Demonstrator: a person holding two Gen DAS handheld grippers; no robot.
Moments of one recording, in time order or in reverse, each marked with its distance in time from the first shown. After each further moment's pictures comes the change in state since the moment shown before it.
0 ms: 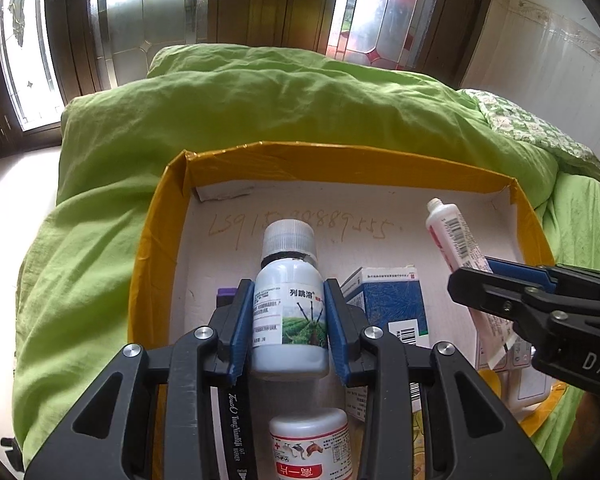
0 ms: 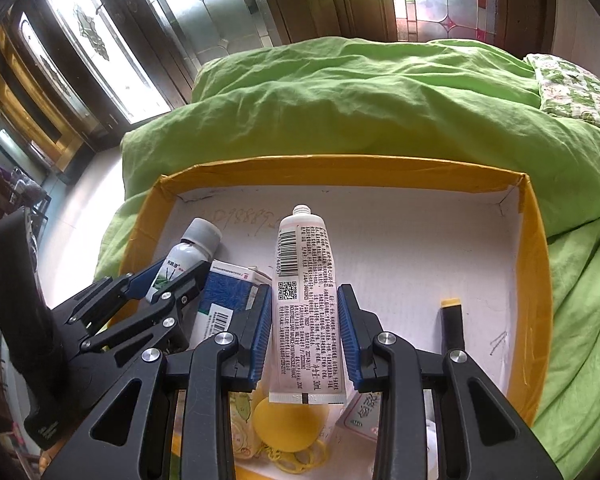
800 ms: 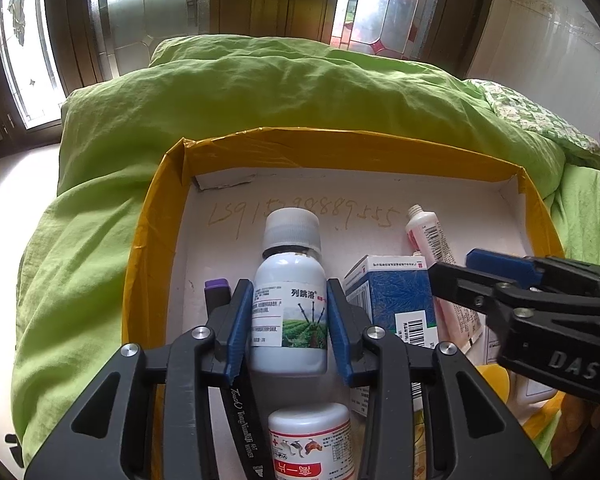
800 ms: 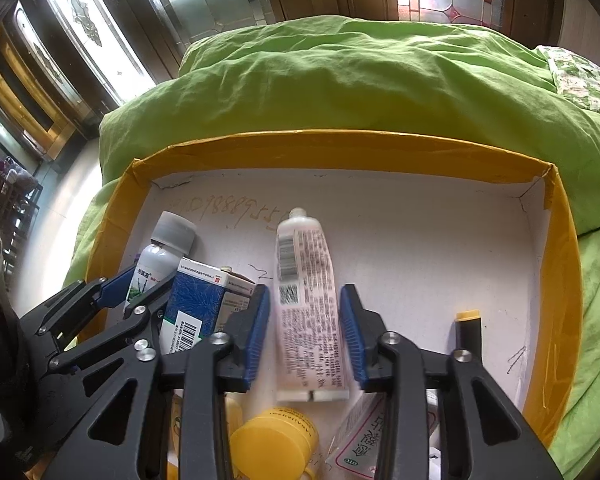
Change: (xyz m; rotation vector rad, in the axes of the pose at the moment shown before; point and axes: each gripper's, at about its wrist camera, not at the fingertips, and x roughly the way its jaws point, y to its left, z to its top) left arm 0.006 -0.004 -0.002 0.006 0.022 0.028; right arm 0.026 -0.005 0.000 -0.015 0.030 -0.024
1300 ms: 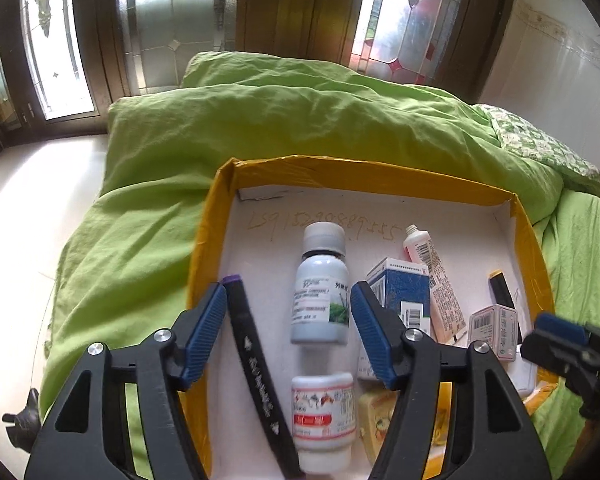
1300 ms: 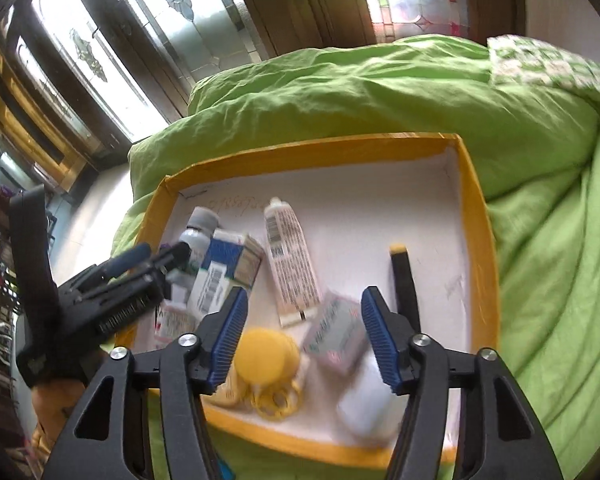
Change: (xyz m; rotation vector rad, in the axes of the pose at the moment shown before) left arm -0.045 0.015 -0.003 -0.073 -0.035 0.041; right arm -0.073 -0.028 -0.043 0.094 -0.071 0.059
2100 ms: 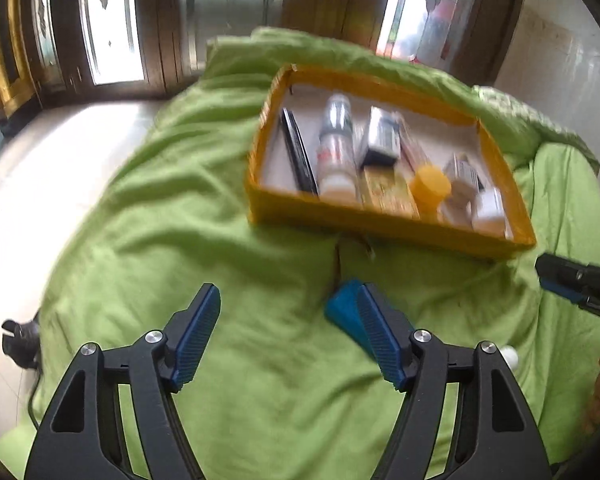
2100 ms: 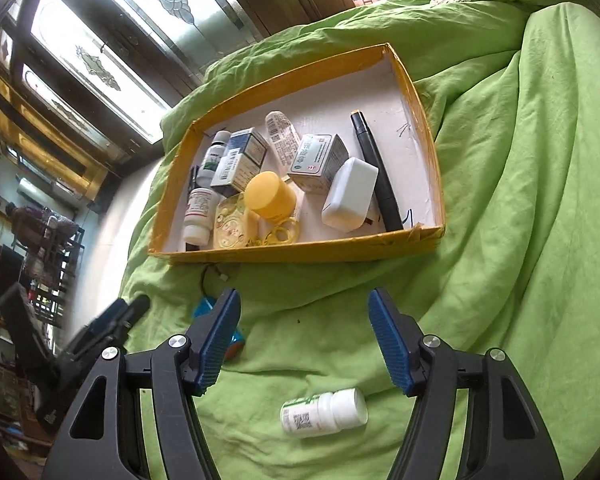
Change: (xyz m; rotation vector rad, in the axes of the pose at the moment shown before) left arm -0.096 -0.006 -0.156 -0.096 0.028 0.071; right arm -0.059 -0.029 -0.105 0.092 0.022 0.103
